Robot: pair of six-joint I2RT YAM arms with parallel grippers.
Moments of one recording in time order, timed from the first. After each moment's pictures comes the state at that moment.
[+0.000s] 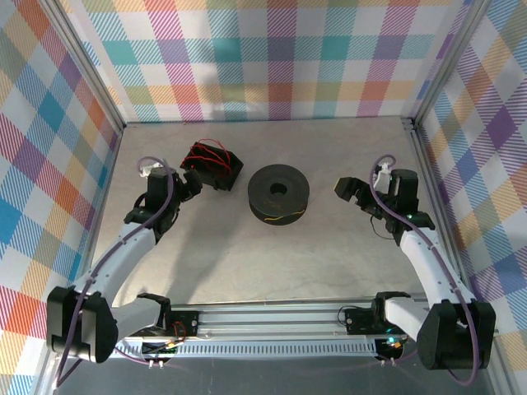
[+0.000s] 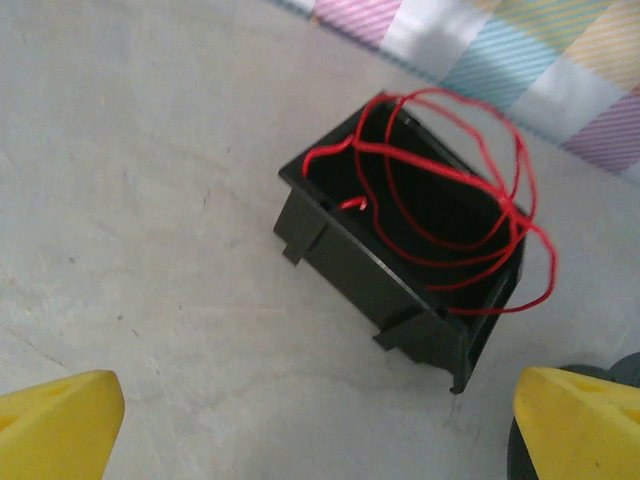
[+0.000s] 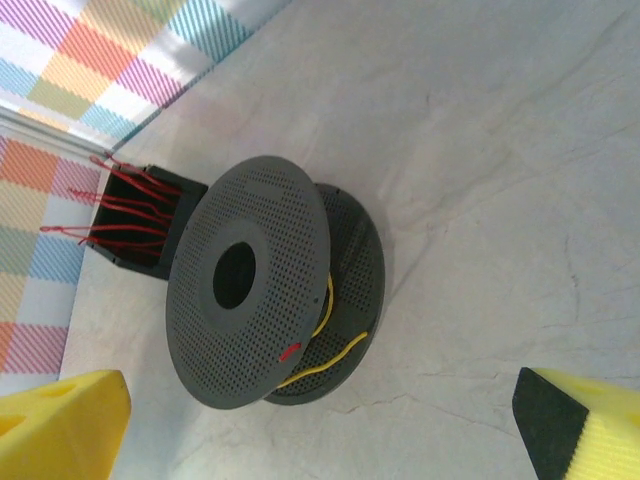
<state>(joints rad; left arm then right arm) -0.20 1.15 0.78 -0.25 -0.24 -0.58 0.02 1.06 0.71 -0.28 -0.51 0.52</state>
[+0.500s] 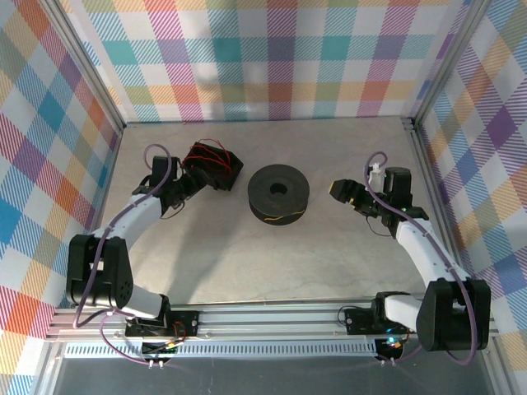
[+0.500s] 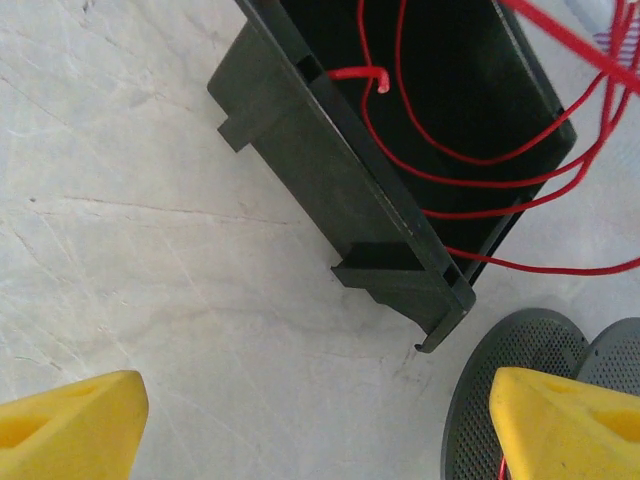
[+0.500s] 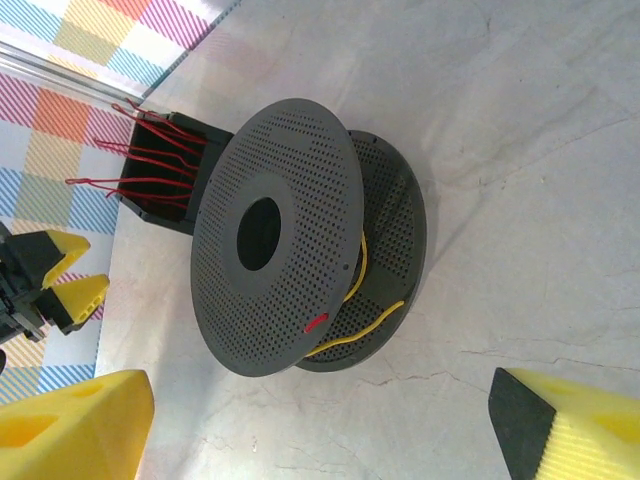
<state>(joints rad) -0.10 1.47 0.93 -0.30 0.11 -0.74 0.04 1.18 0.72 -0.24 -0.64 0.52</state>
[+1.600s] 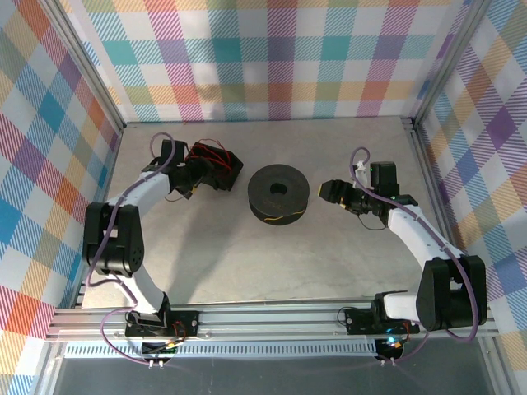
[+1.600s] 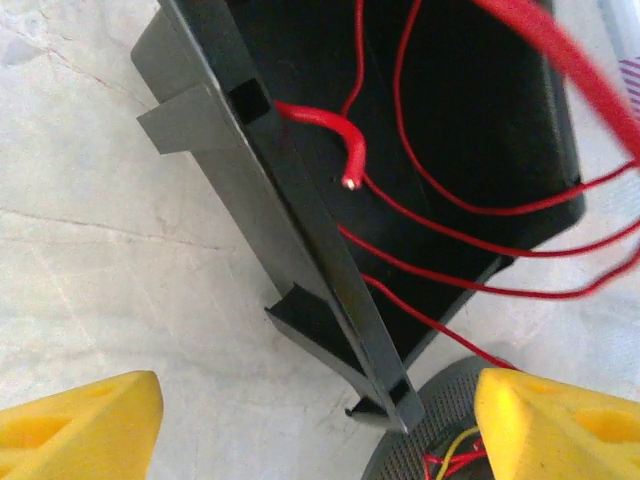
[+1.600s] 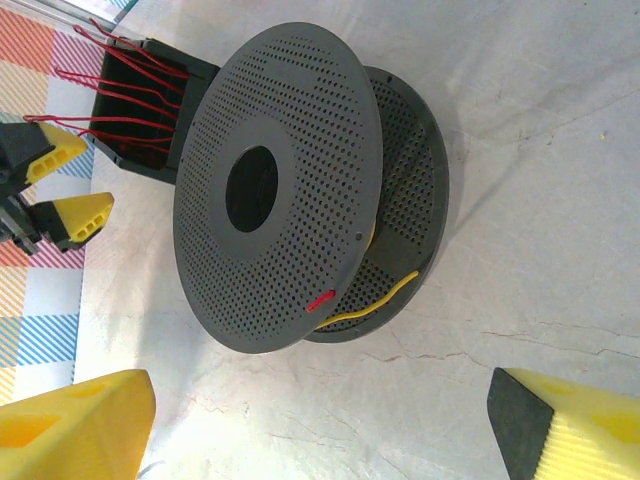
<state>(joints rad) -0.10 1.73 1.17 -0.37 0.20 -0.92 0.12 1.30 0.81 -0.33 -0.63 0.46</state>
